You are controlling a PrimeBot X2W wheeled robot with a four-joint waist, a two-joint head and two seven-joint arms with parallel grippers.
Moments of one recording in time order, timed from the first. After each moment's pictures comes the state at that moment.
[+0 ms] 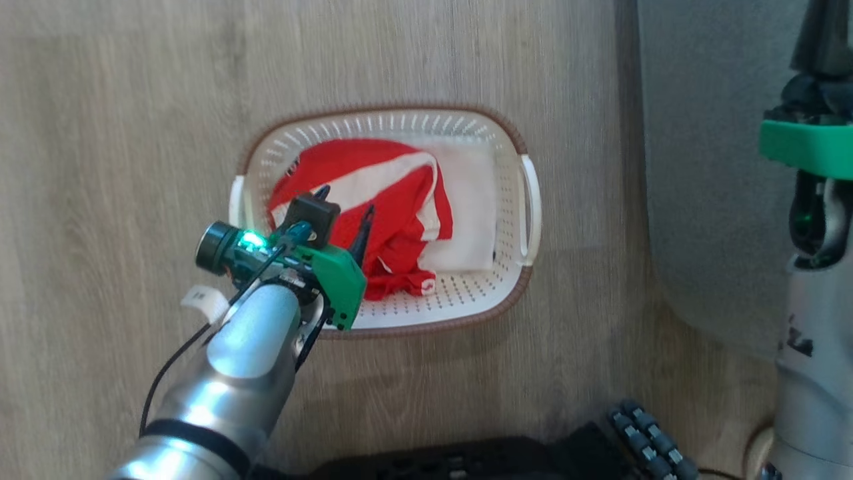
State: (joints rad) left arm -0.69 0.05 -0.60 0.93 -0.21 -0.02 -0.20; right arm -0.58 -0.06 -0.15 -0.05 0.01 0.12 -0.26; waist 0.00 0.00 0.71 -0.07
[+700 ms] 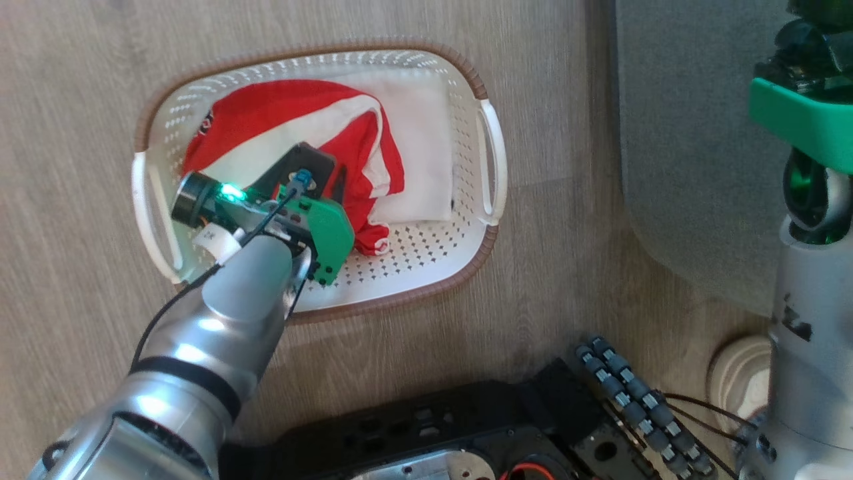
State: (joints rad) left arm -0.90 0.05 -0.80 1.15 -0.30 0.09 -0.16; right arm -0.68 -0.06 -0.04 -0.18 0.03 0.12 -0.26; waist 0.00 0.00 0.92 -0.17
